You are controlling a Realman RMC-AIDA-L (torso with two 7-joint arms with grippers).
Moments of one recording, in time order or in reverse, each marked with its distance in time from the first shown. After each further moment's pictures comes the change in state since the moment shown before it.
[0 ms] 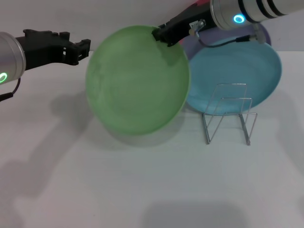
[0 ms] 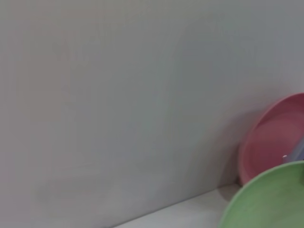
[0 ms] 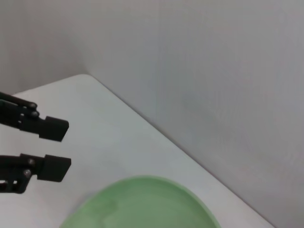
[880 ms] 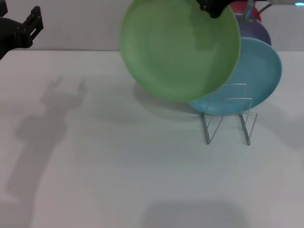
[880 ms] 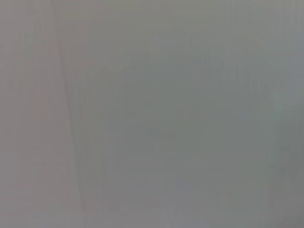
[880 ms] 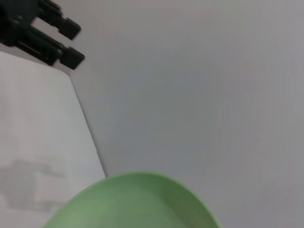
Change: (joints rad) left arm 0.296 -0.002 0.173 0.117 0.041 0.768 0.051; right arm -0.275 0.037 -0.009 0.532 -0.100 0.011 -0.493
